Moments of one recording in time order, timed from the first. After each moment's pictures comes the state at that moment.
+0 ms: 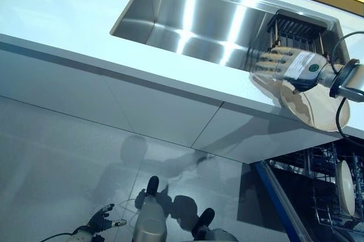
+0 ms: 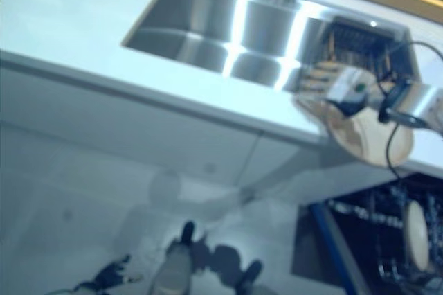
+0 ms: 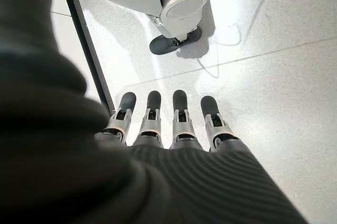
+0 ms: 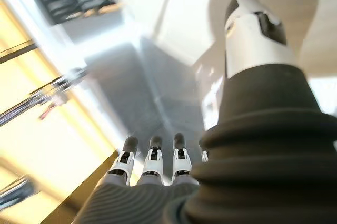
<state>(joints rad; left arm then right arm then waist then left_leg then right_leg) 0.18 0.53 -0.25 0.82 0.02 -0.16 -0.06 -1.10 -1.32 0.81 0.50 -1.01 -0.61 -0.30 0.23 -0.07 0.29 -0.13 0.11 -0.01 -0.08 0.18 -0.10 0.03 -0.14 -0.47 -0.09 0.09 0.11</state>
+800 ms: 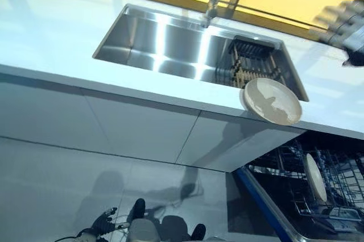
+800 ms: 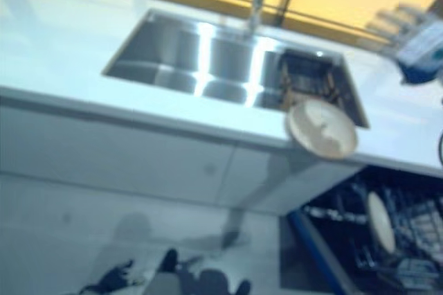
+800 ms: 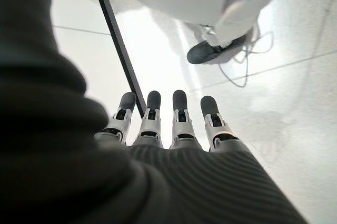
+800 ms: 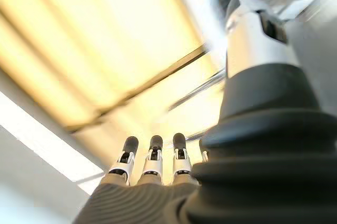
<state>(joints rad) 0.17 0.47 -0.26 0.87 0.01 -0.13 -0.06 -0.80 -1.48 0.34 0.51 -0.69 -0.30 -0.45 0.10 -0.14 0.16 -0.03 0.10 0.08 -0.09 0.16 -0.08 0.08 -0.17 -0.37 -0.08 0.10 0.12</state>
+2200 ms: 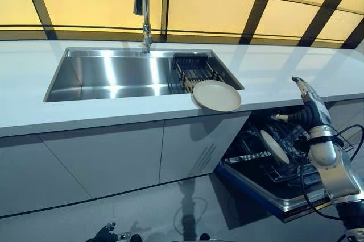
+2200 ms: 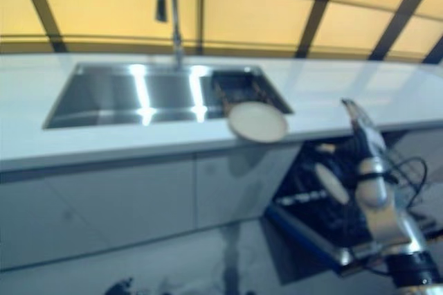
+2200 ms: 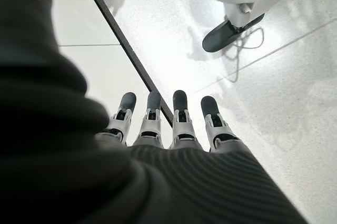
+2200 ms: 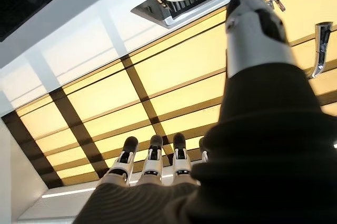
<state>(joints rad) 0.11 0.39 -0.23 1.09 0.03 -0.10 -0.01 -0.09 -0.76 -0.02 0.00 -0.34 0.03 -0.24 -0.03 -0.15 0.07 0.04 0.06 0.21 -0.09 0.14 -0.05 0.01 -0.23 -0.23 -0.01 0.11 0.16</state>
